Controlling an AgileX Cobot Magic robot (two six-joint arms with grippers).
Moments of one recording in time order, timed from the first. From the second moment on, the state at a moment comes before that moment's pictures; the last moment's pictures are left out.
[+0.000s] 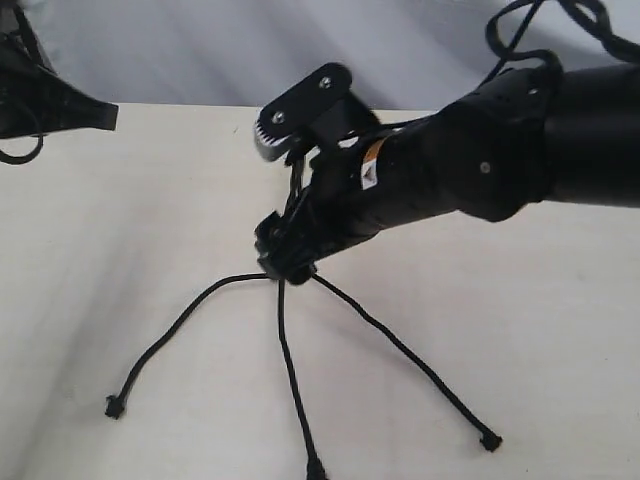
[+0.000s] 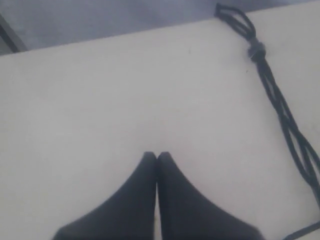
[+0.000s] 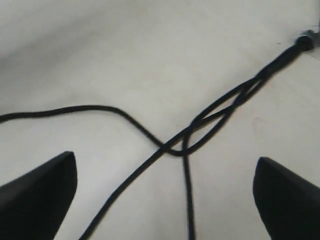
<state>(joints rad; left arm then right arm) -0.14 1.32 -0.89 0.33 0.31 -0.31 0.64 1.61 -1.02 0.00 0.32 -0.15</state>
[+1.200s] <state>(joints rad) -0.14 1.24 -0.86 0.32 0.29 -0.32 0.82 1.91 -1.15 -0.22 0.67 -0.11</state>
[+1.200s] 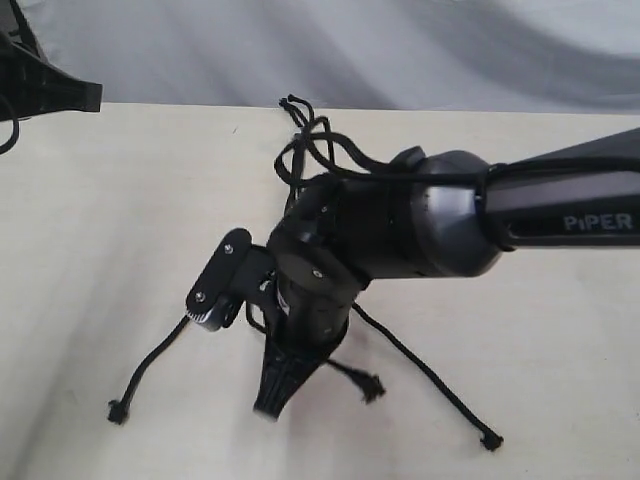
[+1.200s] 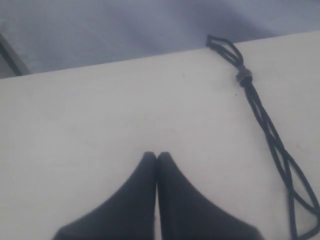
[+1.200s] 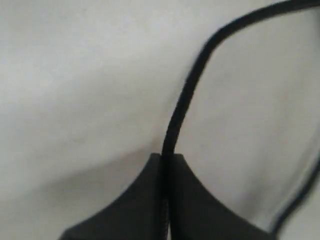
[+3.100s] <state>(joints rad) -0.14 1.24 -0.86 0.31 0.26 -0.32 0.54 1.91 -1.19 -0.10 0.78 -0.54</state>
